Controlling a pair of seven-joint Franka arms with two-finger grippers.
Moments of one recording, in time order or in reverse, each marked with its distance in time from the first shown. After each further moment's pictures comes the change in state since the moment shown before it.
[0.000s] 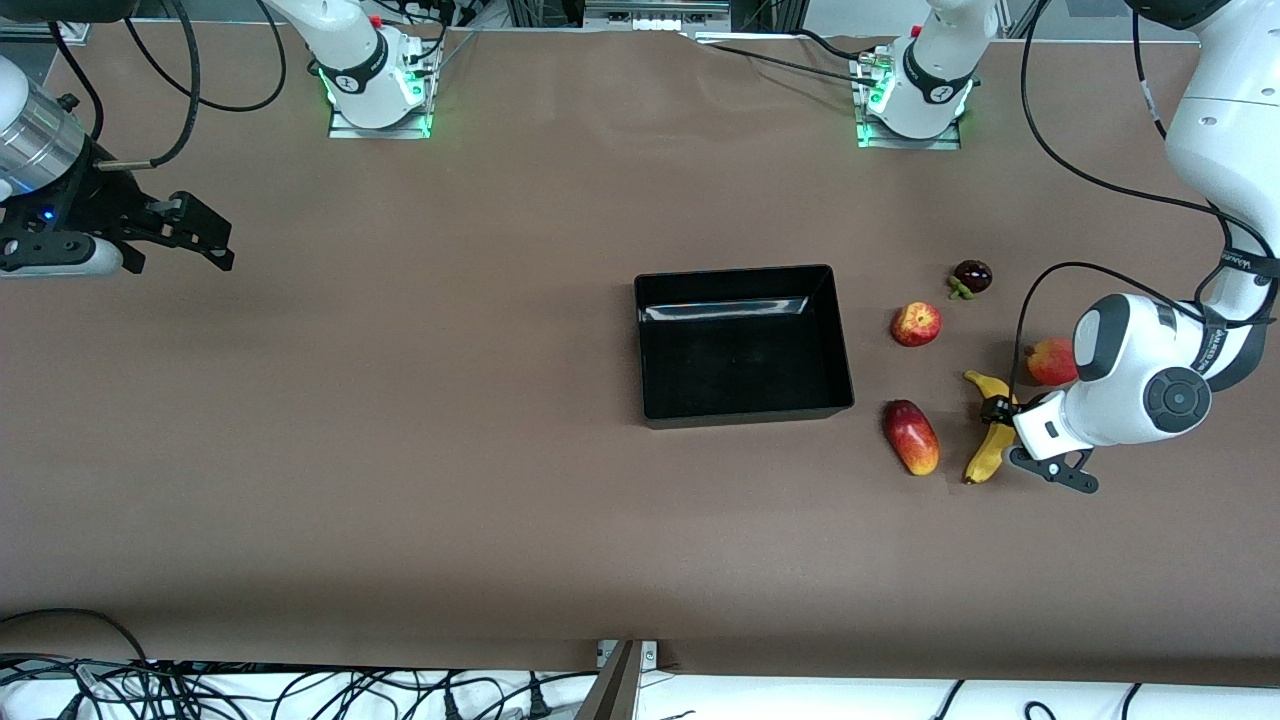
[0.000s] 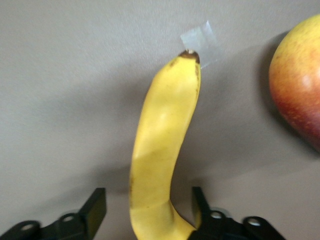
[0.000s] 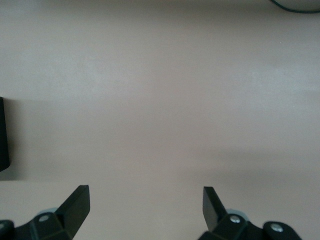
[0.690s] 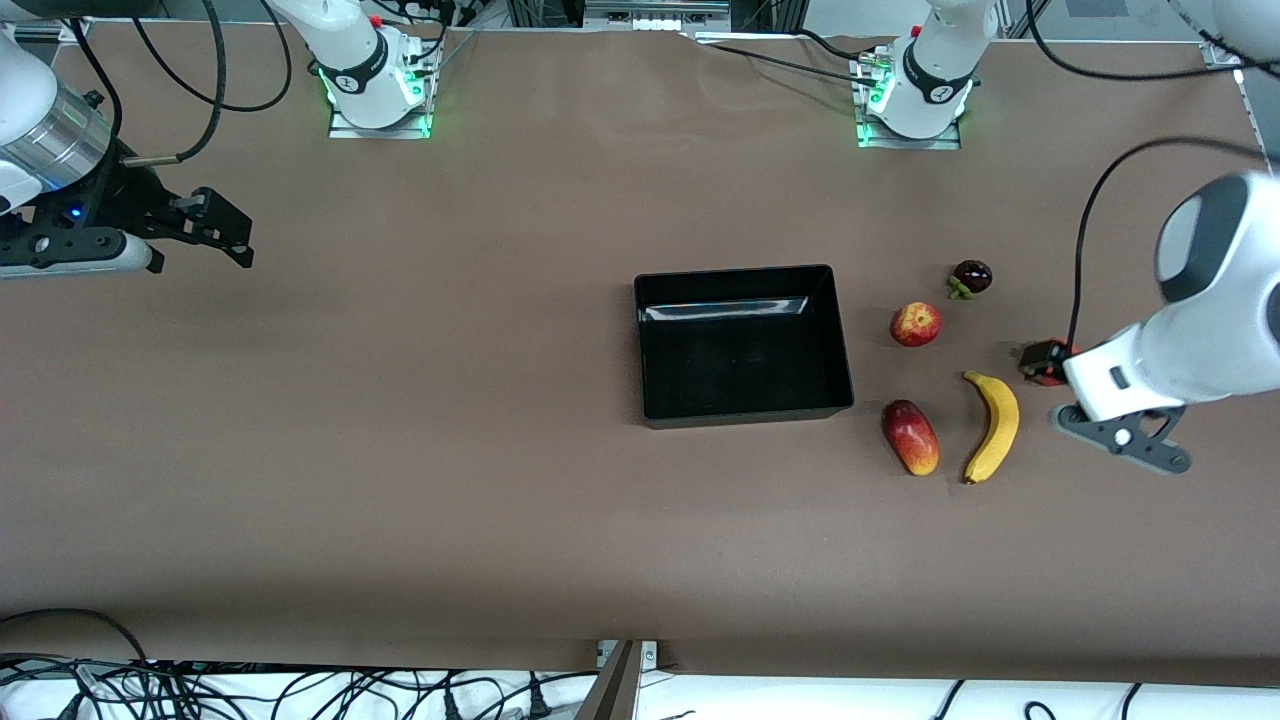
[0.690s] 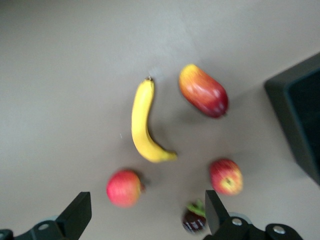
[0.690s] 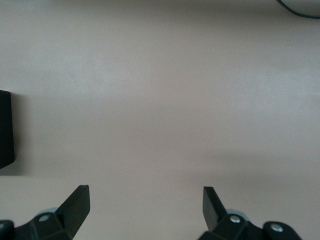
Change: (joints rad) left arm -0.037 -0.221 -0.251 0.336 -0.017 -0.647 -0.075; right arm 0.033 0.003 0.001 0.000 0.000 0.002 0.000
